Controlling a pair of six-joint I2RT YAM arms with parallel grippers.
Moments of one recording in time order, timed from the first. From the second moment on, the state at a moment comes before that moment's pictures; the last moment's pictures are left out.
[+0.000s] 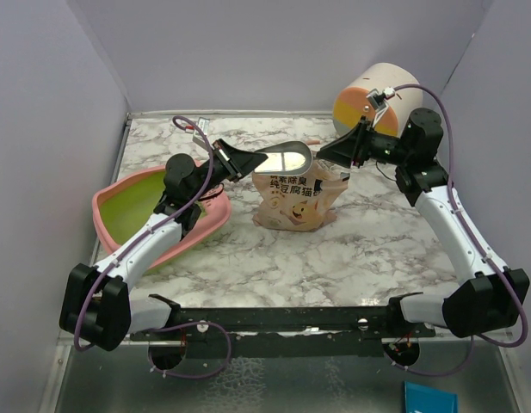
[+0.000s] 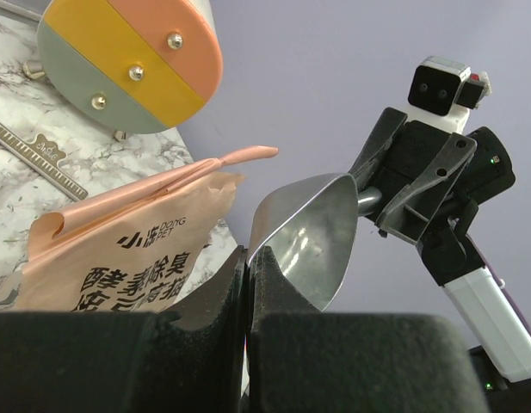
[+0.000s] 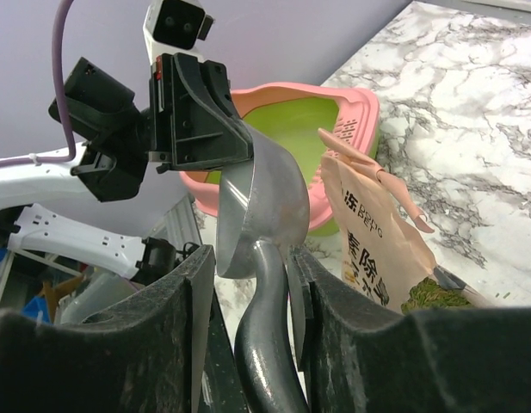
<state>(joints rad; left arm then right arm) -0.40 1.24 0.81 0.58 0.47 -1.10 0.19 1.29 1.19 0.05 -1.01 0.55</state>
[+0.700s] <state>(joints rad) -0.40 1.24 0.81 0.58 0.46 -1.09 0.19 1.28 1.19 -0.01 -1.00 0.49</state>
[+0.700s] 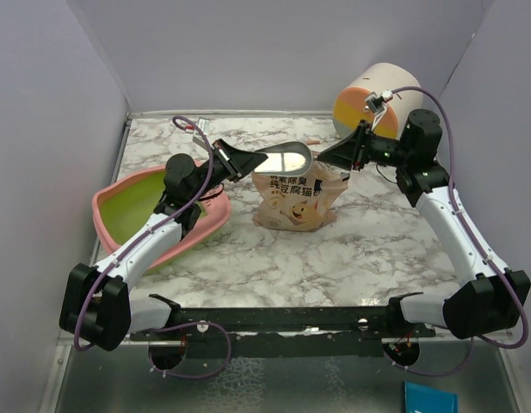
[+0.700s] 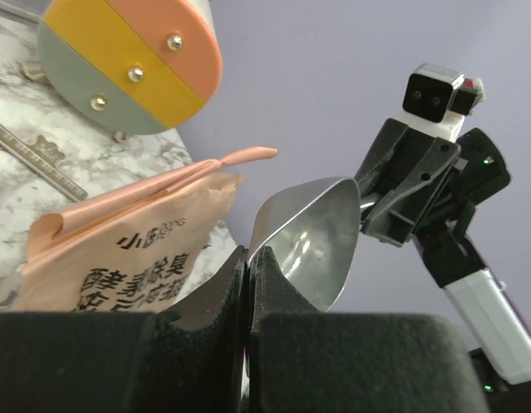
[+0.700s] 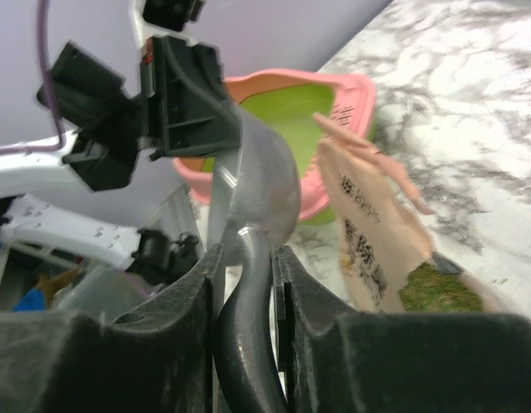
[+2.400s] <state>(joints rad) -0.40 1.68 1.52 -0.23 1.01 0.43 0.20 1.27 1.82 -1.05 -0.21 0.05</state>
